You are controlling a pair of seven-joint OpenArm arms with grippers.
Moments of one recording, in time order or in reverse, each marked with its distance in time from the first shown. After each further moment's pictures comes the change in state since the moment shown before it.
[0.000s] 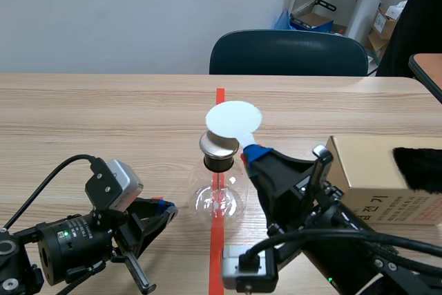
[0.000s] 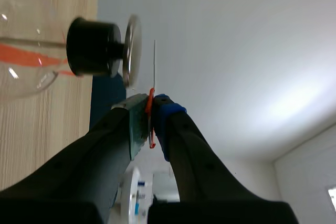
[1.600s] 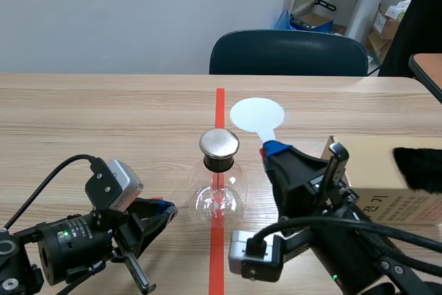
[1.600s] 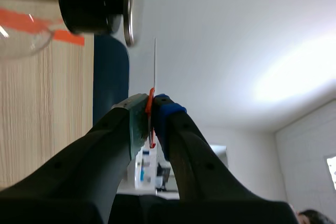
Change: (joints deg) left arm 0.0 0.0 0.0 0.0 0.0 0.0 0.0; right arm -1.0 0.0 0.0 0.0 0.0 0.0 -5.1
